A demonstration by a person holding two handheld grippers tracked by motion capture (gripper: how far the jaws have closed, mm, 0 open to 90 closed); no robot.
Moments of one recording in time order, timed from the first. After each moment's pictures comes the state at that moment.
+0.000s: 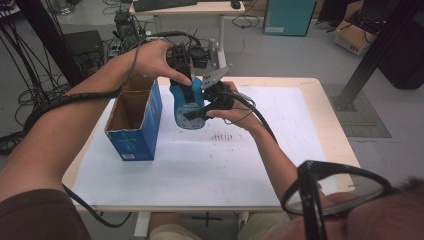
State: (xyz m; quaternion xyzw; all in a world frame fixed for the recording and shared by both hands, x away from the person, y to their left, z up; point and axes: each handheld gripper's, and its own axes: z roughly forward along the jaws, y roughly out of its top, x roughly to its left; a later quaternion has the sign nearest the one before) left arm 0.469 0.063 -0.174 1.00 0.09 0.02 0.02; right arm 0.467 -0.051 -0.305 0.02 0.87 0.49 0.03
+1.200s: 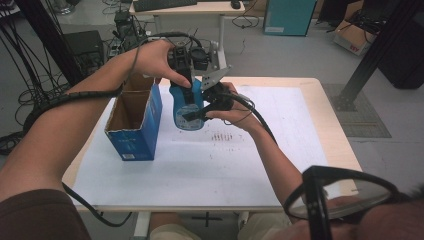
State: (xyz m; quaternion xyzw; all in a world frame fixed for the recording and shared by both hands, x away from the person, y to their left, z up) left arm 0.466 0.062 -0.175 1.00 0.08 0.02 0.01; right arm 0.466 -0.049 -0.307 0.01 0.87 0.50 0.03
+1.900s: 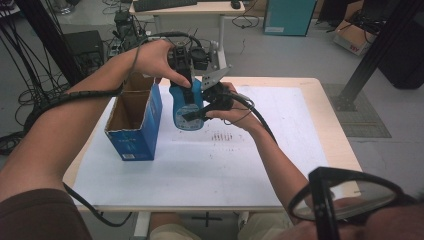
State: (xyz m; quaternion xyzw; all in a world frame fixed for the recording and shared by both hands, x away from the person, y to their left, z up) left arm 0.468 0.062 -0.176 1.00 0.08 0.01 0.01; right arm 0.469 -0.049 -0.309 0.01 0.86 0.50 0.02
